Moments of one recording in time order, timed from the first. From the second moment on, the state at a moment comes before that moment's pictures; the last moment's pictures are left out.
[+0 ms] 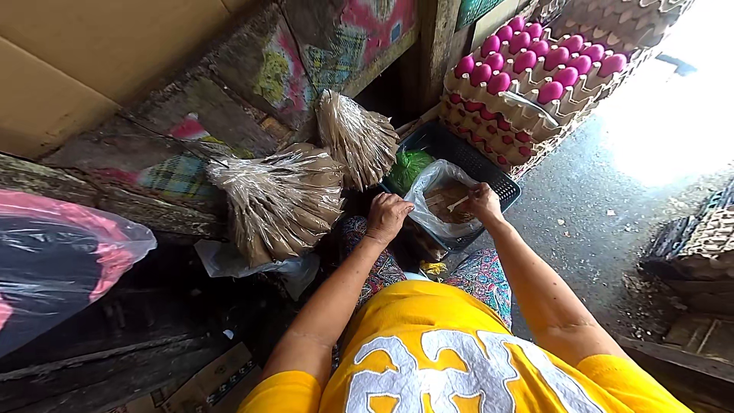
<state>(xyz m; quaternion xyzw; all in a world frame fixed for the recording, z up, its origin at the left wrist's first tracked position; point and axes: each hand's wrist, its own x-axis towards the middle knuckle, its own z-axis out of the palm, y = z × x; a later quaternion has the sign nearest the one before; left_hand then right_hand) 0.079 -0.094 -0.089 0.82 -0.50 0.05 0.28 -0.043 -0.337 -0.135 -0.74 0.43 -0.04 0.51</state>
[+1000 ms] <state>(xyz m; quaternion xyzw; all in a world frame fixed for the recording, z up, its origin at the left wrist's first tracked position) 0.085 -0.120 -0.093 0.82 -0.51 0.05 0.25 -0.070 -0.364 -0.047 -0.59 0.34 -0.20 0.70</state>
